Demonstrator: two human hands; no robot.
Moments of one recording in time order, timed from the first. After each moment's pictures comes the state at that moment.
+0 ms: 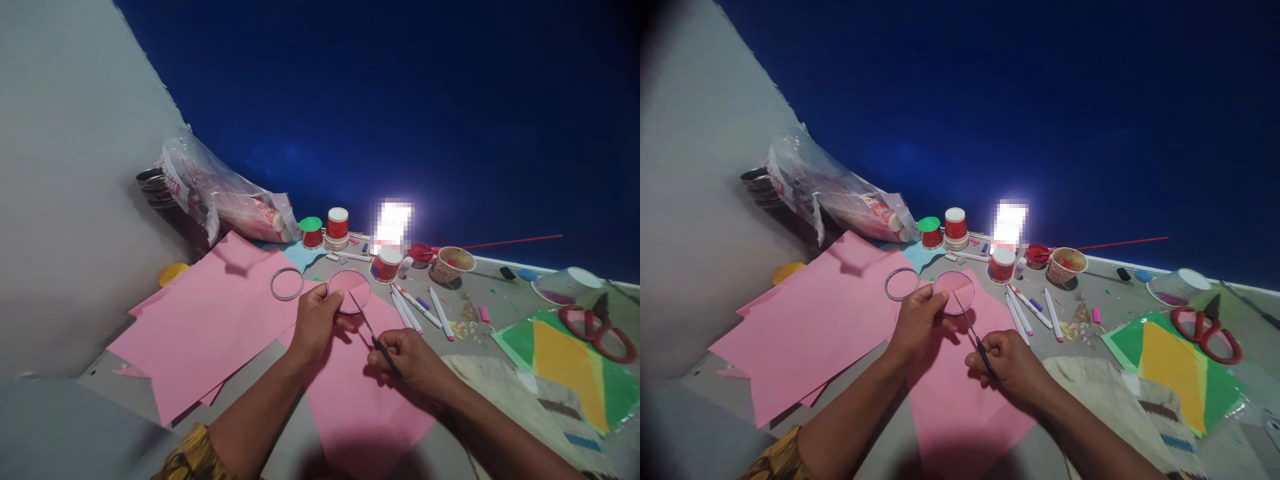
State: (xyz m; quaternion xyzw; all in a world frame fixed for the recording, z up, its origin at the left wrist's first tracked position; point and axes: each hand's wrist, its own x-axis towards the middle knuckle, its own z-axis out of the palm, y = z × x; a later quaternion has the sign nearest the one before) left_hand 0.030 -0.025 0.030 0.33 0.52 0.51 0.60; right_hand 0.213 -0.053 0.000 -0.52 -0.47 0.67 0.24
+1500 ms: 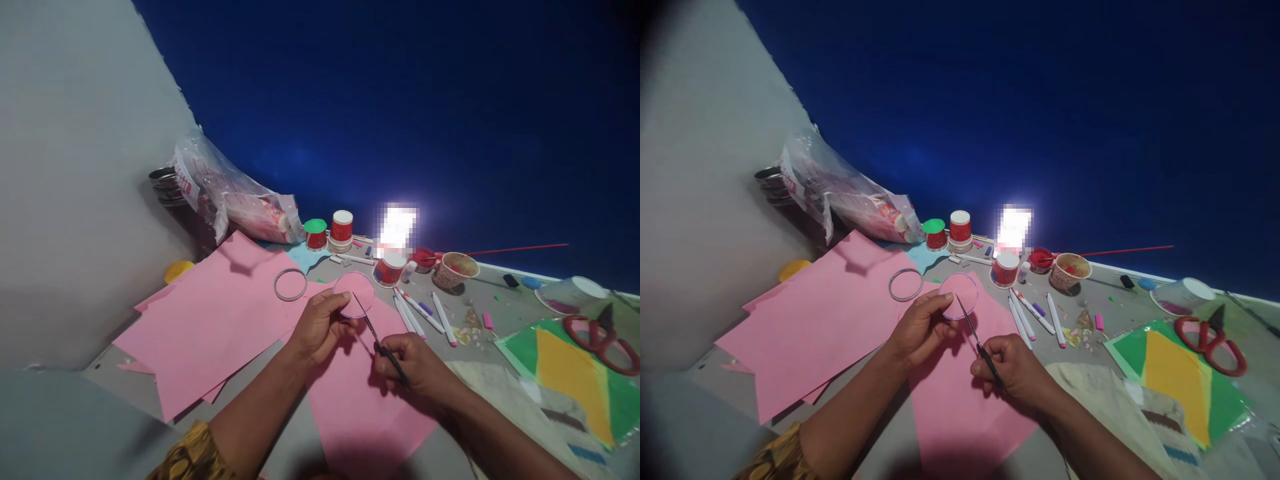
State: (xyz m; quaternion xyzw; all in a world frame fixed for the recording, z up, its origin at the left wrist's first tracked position) left_hand 0.022 -0.021 0.035 0.21 0.41 0.52 0.72; right_hand 0.216 -0.053 0.004 -0.49 -0.48 0.69 0.23
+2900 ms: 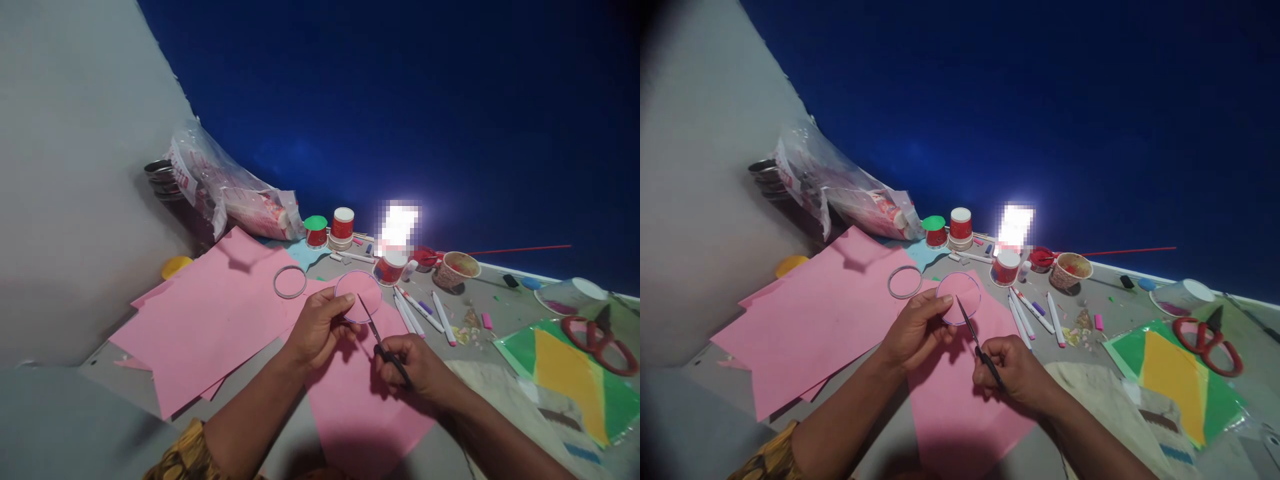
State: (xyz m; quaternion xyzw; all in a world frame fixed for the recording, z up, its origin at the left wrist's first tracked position) left_hand 0.021 -0.030 0.048 0.25 0.40 0.52 0.72; right_hand 0.220 -0.052 0.004 -0.44 -0.50 0.71 0.22
